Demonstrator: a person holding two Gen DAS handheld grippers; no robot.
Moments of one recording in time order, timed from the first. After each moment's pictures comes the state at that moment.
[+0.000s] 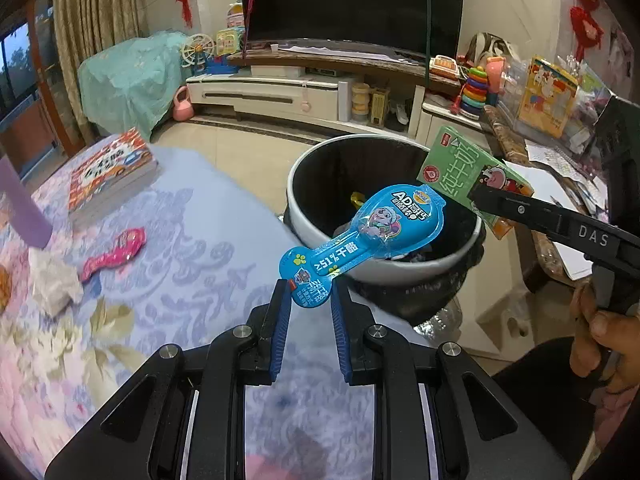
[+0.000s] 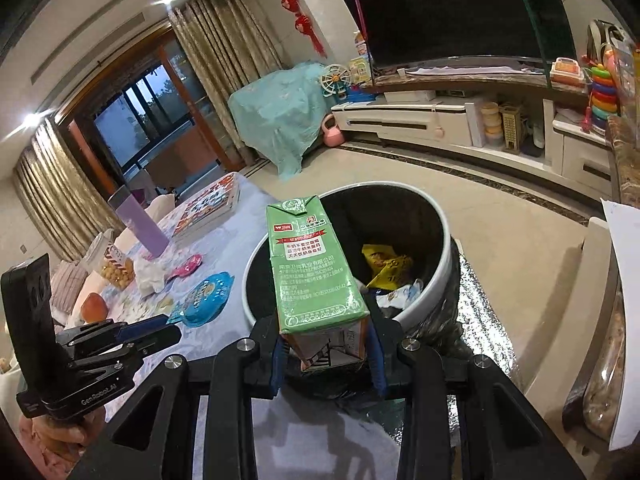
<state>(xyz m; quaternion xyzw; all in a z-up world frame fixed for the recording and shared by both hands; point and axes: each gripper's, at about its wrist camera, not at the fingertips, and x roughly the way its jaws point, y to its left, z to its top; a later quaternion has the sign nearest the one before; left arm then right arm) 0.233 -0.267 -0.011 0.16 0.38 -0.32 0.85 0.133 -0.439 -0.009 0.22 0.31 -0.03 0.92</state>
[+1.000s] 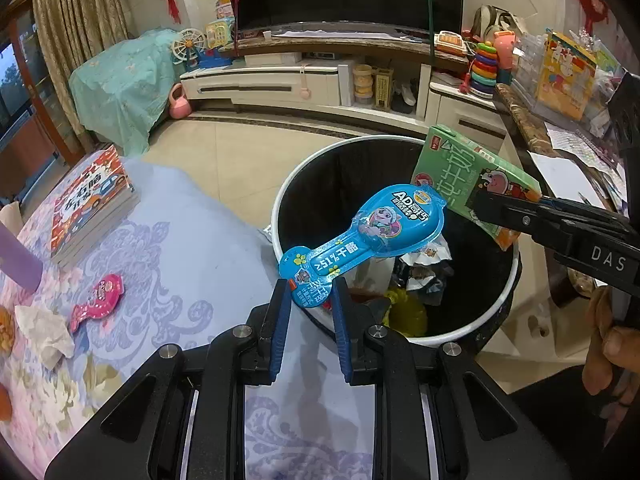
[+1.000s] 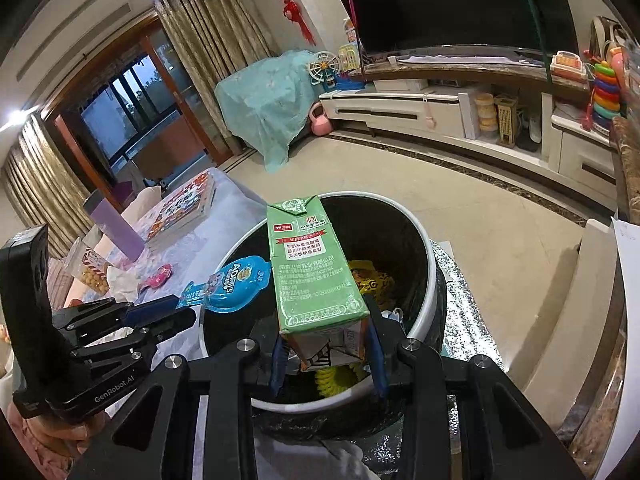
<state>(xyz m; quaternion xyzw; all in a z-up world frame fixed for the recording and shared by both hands) 0.268 -0.323 -0.020 0.21 0.39 -0.31 0.84 0.171 -0.464 -0.016 0.21 0.34 -0.04 0.91</state>
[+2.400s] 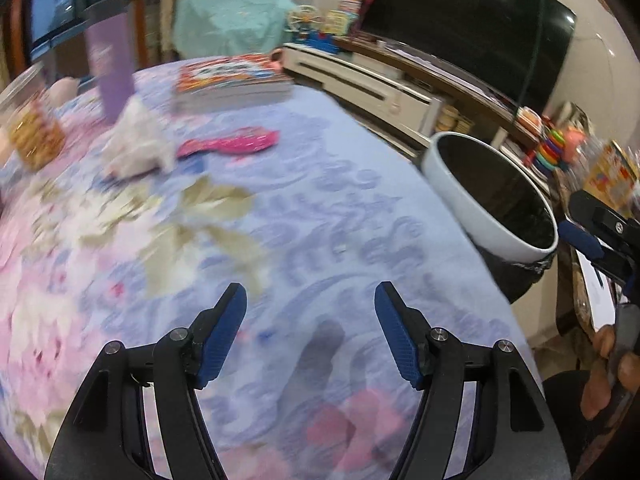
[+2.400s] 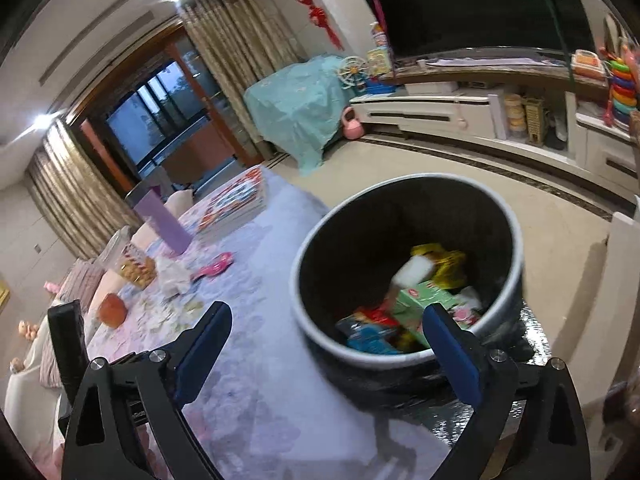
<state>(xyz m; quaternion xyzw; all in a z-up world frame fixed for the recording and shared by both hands) 0.236 -0.149 -0.047 0.02 0.43 -0.19 0.88 0.157 -0.390 -0.003 0.22 0.31 0.02 0.92</state>
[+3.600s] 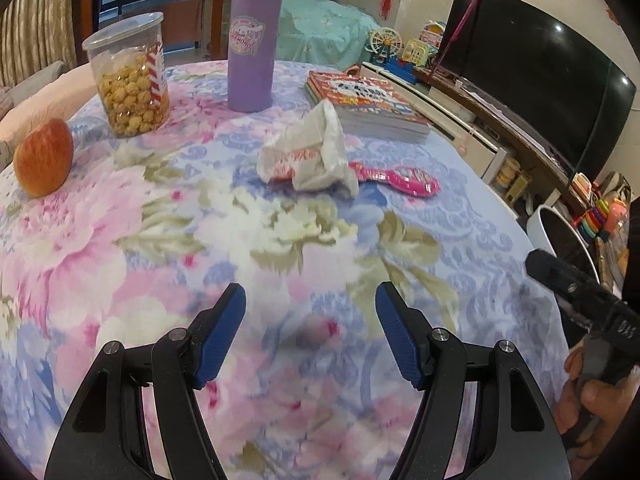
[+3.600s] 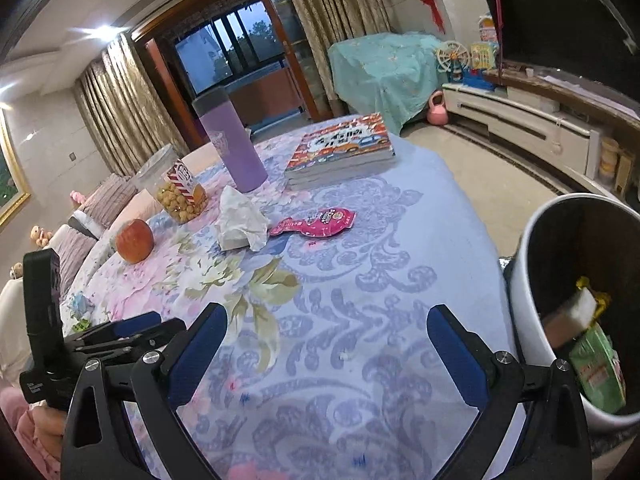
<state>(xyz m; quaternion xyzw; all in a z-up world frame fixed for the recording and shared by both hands) 0.285 -0.030 -0.045 -0.04 0.42 -0.10 0.90 0.251 -0.257 -0.027 0.12 0.36 0.13 0.92</state>
